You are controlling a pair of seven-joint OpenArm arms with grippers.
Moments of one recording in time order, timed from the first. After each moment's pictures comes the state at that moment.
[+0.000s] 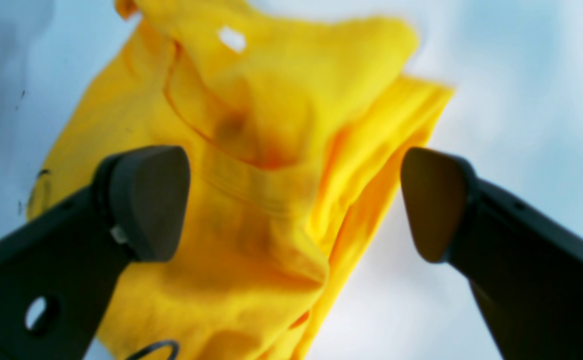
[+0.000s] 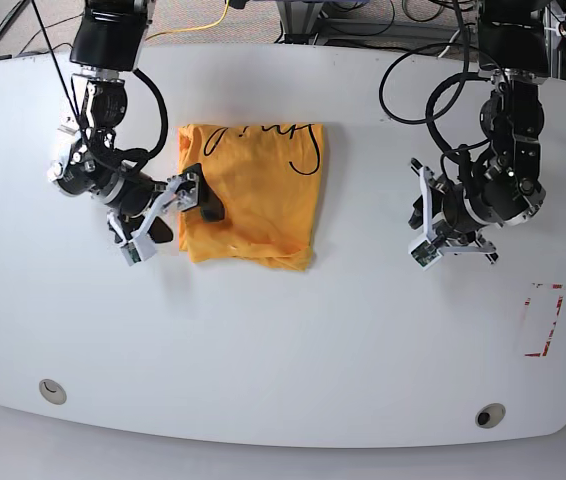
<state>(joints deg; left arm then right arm) -4.3 -17.4 1.2 105.1 -17.0 -41.9 67.8 1.0 10.5 16.0 90.6 37.0 39.9 -59.5</state>
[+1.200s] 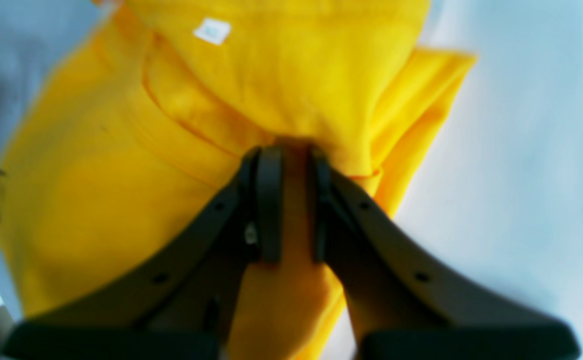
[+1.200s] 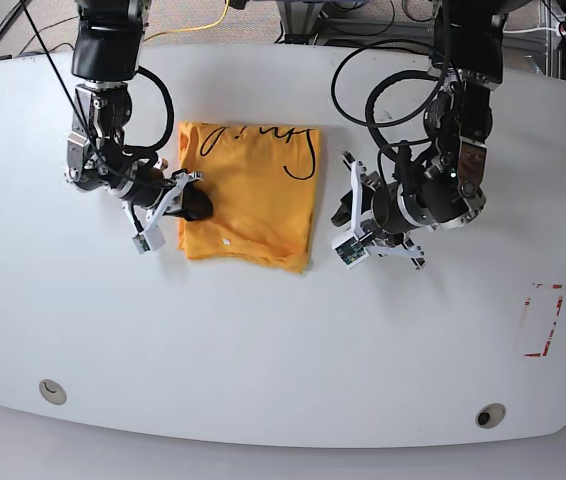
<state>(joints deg) -6.5 -7.0 9.1 105.1 -16.5 -41.9 67.8 4.0 12.1 10.7 72.3 37.2 39.9 -51.2</state>
